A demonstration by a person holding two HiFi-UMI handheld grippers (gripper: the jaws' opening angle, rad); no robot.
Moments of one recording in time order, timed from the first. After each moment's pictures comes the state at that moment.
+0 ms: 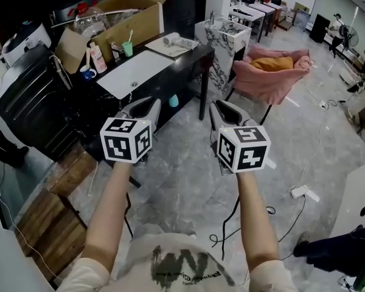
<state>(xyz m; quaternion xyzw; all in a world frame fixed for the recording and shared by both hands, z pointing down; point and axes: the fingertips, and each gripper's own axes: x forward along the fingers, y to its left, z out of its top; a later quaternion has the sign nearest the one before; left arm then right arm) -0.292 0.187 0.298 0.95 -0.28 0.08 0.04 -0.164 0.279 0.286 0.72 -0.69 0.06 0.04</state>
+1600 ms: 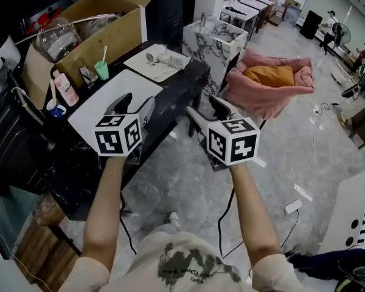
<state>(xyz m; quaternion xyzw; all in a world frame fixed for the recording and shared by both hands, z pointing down) -0.169 -0.090 0.315 0.95 -0.30 0.08 0.10 -0.053 0.015 0.301 0.69 -0.71 0.11 0.06</state>
